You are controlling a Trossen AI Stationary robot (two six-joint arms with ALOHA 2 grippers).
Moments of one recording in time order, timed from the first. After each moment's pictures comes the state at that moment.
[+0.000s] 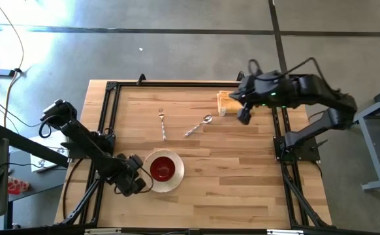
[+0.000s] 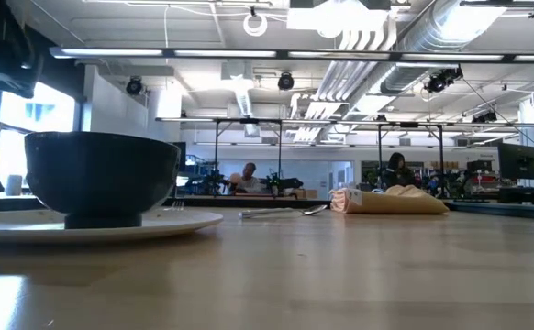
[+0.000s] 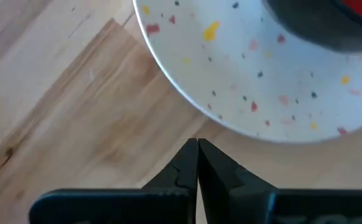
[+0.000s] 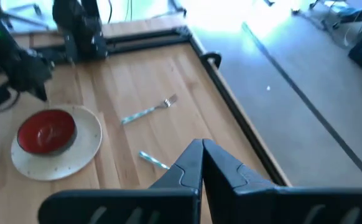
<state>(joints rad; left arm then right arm) -0.66 1.44 0.72 -0.75 -0.26 -1.51 0.01 1.35 1.88 -1.17 0.38 0.13</state>
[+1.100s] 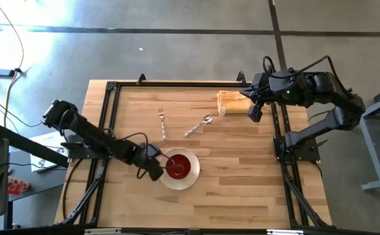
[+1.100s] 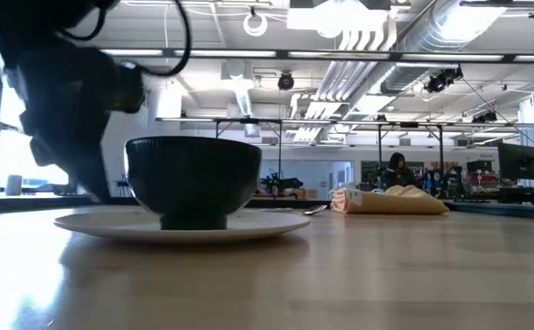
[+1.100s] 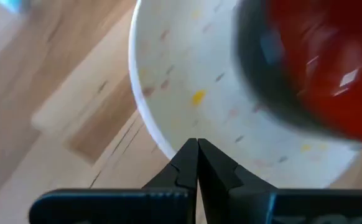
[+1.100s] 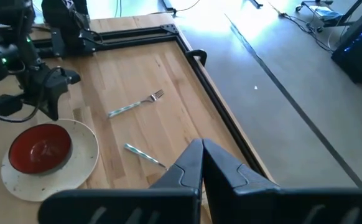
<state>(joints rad) -0.29 1.44 0.64 -0.30 -0.25 -1.01 0.01 1.29 1.88 -1.25 0.42 0.11</state>
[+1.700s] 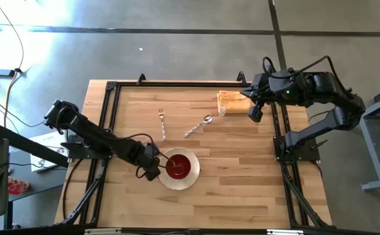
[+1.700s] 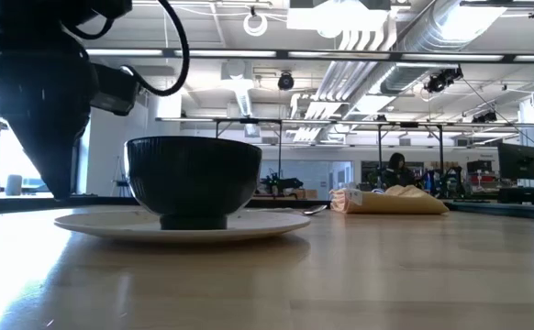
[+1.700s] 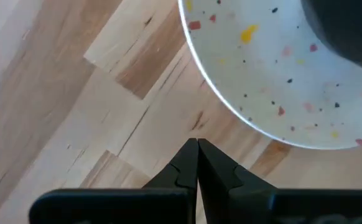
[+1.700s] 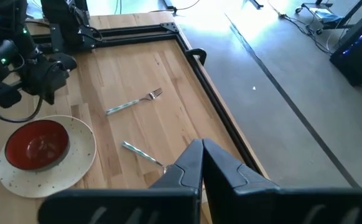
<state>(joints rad) -0.28 1.47 0.75 -0.63 -0.14 -1.03 0.01 1.29 1.88 -1.25 0.42 0.09</state>
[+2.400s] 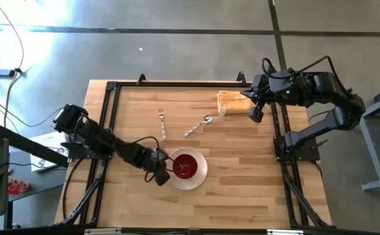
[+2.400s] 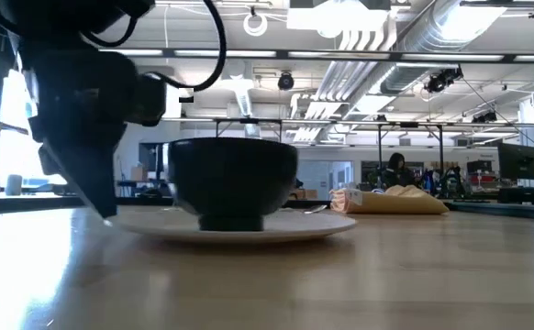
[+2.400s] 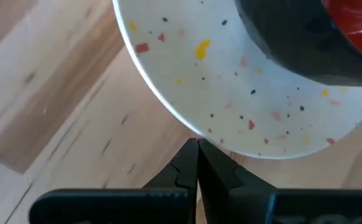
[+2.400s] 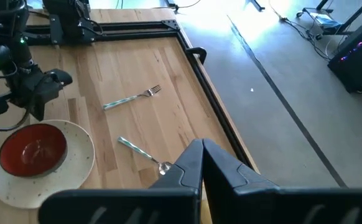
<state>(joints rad) -0.28 1.60 0.75 -0.30 -0.16 -1.03 0.01 1.29 1.88 -1.26 0.42 0.05</state>
